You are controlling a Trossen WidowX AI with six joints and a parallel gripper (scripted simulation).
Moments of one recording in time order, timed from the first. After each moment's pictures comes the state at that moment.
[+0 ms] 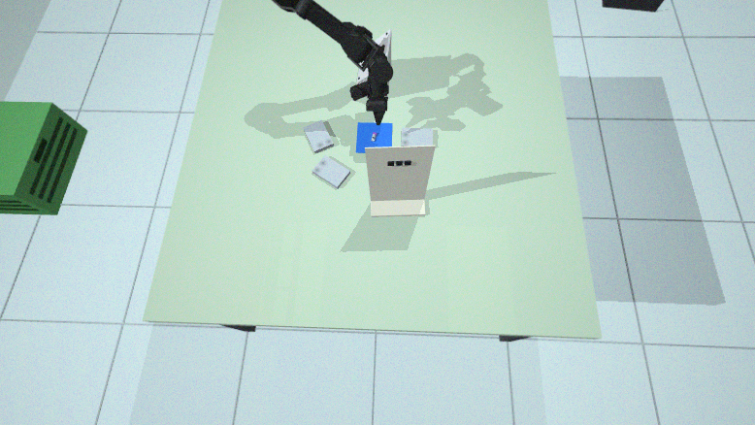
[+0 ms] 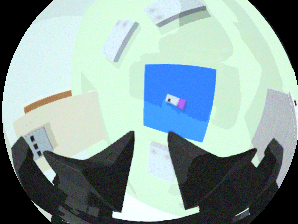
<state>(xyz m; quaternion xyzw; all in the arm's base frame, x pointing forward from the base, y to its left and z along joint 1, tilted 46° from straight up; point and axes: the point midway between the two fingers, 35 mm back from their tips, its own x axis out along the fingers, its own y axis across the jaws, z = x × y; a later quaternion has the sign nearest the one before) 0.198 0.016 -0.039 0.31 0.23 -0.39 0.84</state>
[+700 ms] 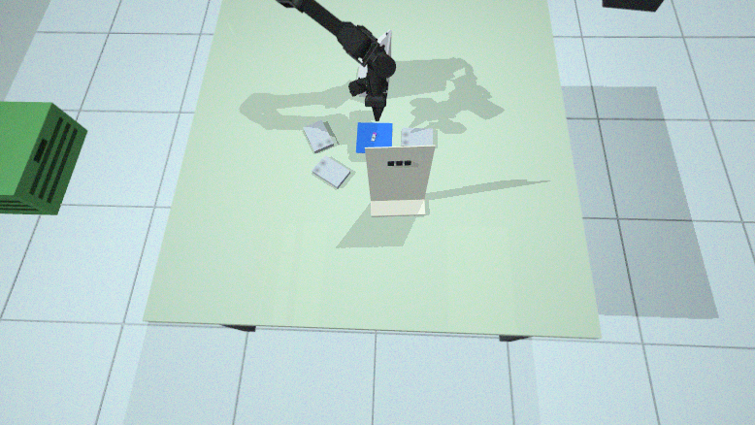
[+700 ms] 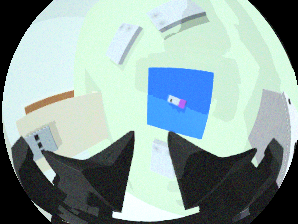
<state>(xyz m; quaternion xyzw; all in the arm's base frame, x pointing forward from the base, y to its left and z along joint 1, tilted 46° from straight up) 0.195 0.025 -0.025 0.31 0.22 -0.39 0.84</state>
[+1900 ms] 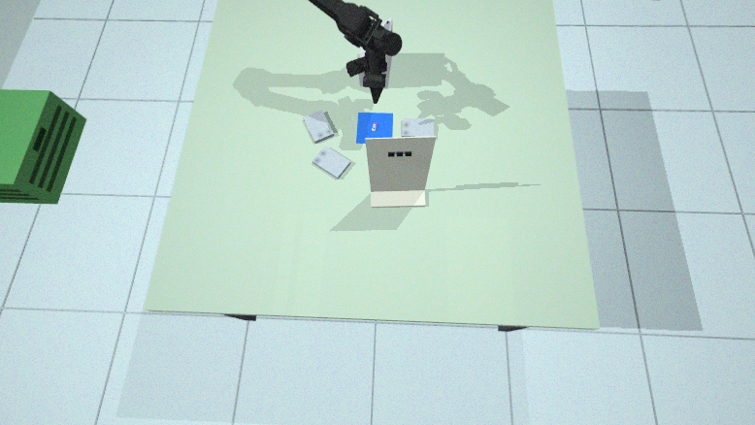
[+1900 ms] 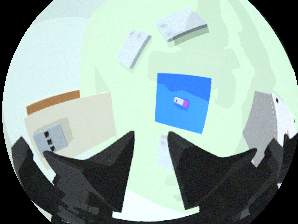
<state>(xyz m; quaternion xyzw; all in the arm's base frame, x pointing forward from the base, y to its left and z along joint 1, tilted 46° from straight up) 0.190 0.047 0.005 0.31 0.22 -0.38 0.84</state>
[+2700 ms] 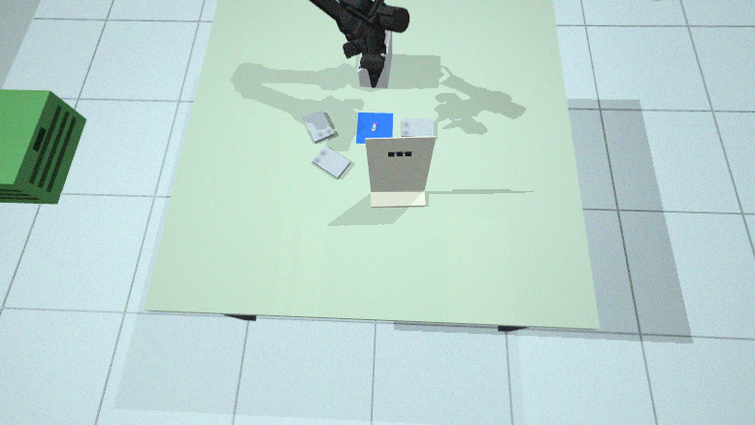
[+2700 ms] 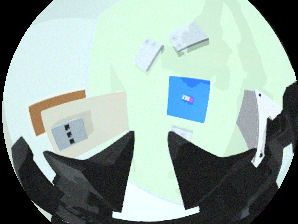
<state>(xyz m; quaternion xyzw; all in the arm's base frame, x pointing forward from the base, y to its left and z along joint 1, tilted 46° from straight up) 0.185 0.098 0.058 0.31 0.21 -0.38 0.84</state>
